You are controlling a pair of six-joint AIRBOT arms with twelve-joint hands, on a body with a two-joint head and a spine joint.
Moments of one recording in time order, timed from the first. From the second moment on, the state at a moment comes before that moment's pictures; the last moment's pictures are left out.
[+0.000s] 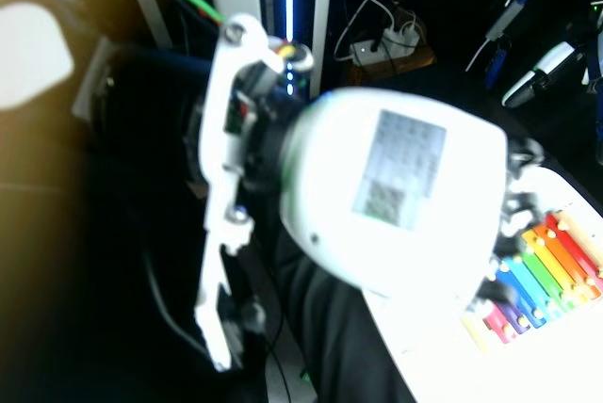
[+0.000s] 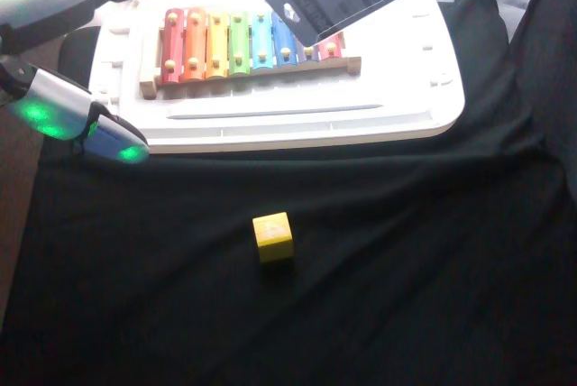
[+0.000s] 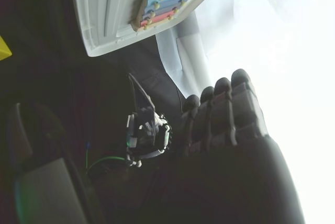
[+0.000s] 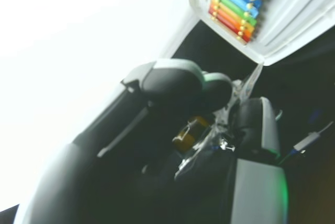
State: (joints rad) left arm 0.58 -0.83 1.17 0.37 -0.52 0.72; right arm -0.19 -1.11 1.62 -1.09 0.61 0.27
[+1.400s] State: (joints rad) left arm 0.58 -0.83 1.17 0.37 -0.54 0.72; right arm -0.48 -1.42 1.90 -0.65 0.58 0.24
